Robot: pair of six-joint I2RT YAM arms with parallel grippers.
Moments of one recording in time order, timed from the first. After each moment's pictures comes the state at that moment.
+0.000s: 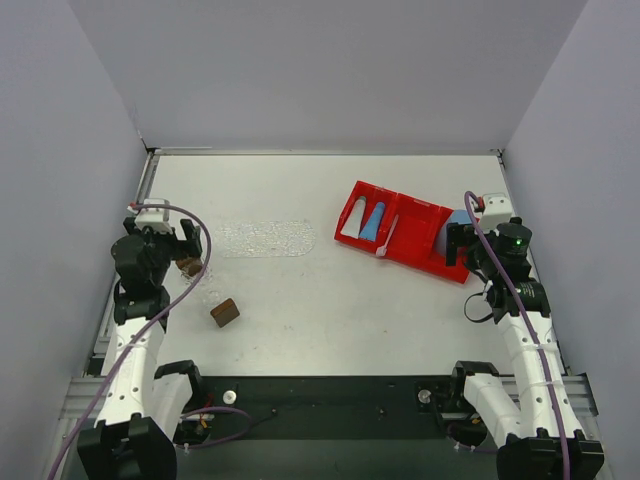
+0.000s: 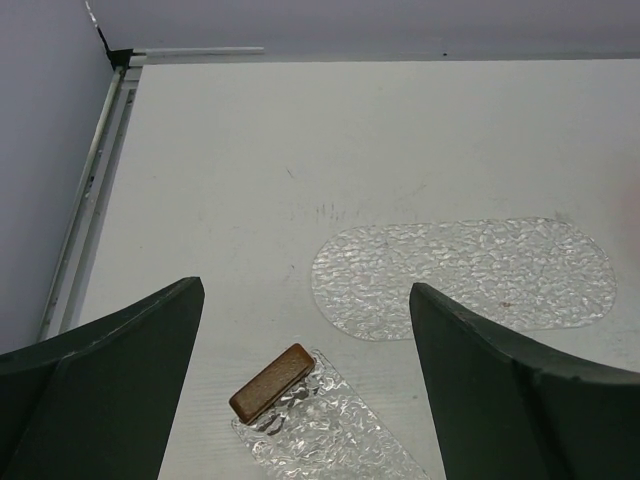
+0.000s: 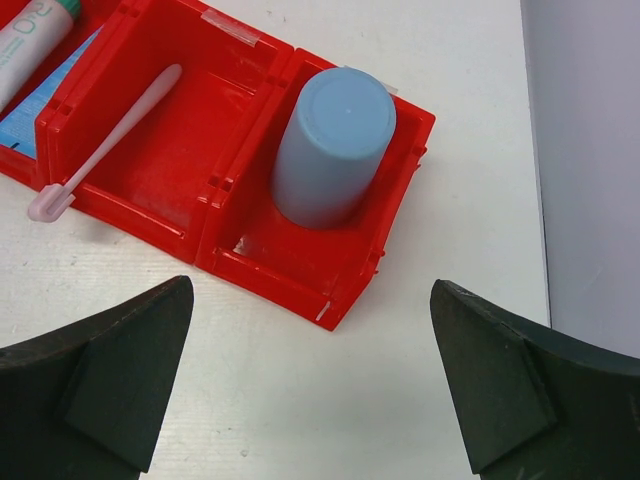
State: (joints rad) left arm 0.19 0.83 0.54 0.14 0.23 -0.02; right arm -0.05 0.81 0.73 -0.39 0.00 -0.16
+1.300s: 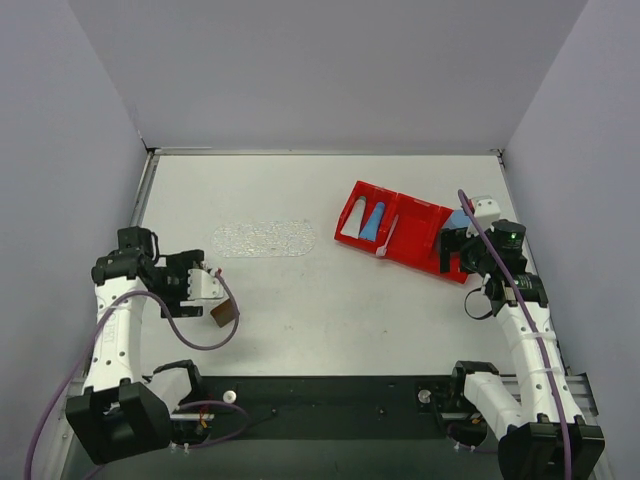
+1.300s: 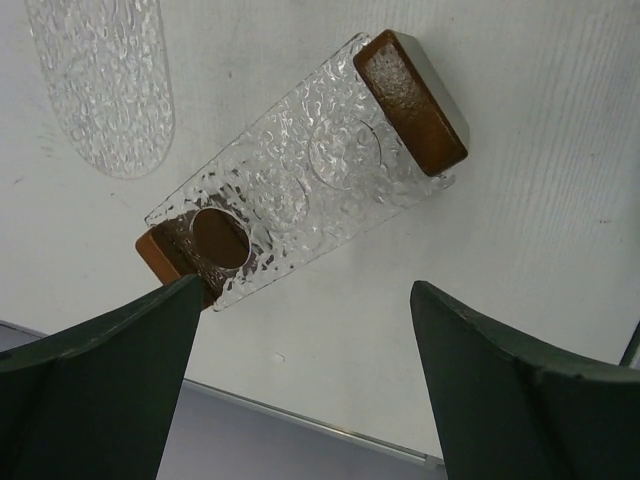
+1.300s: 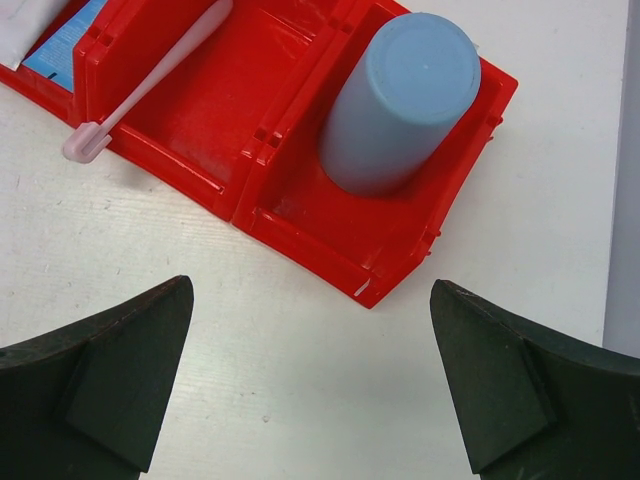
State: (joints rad) left arm 0.22 1.04 0.94 -1.19 0.48 1.72; right arm -0.05 0.87 0.74 -0.47 -0.11 -0.19
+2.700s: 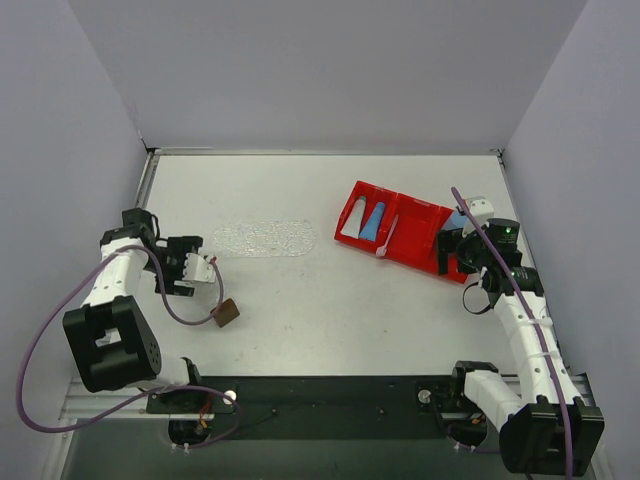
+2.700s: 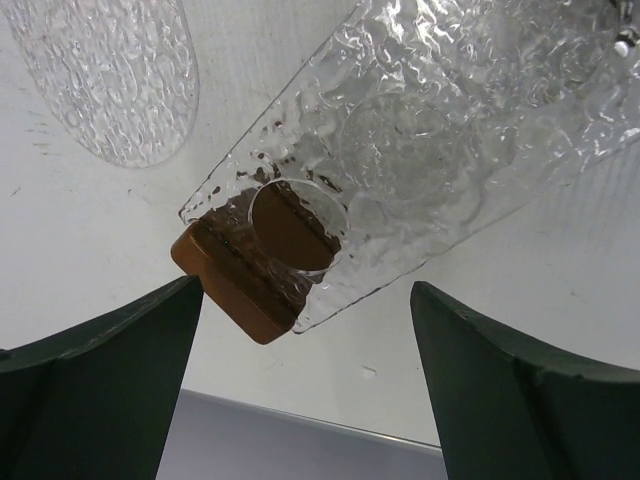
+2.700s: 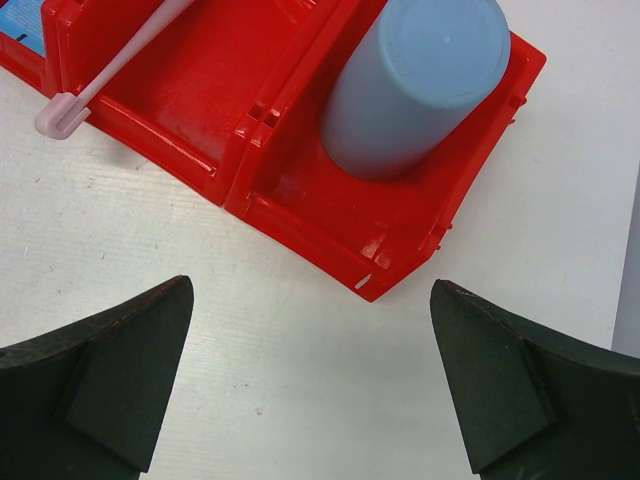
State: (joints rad) left arm 0.27 1.41 1.00 -0.98 0.43 1.98; right arm -0.05 0.95 0.74 -0.47 -0.11 -0.21
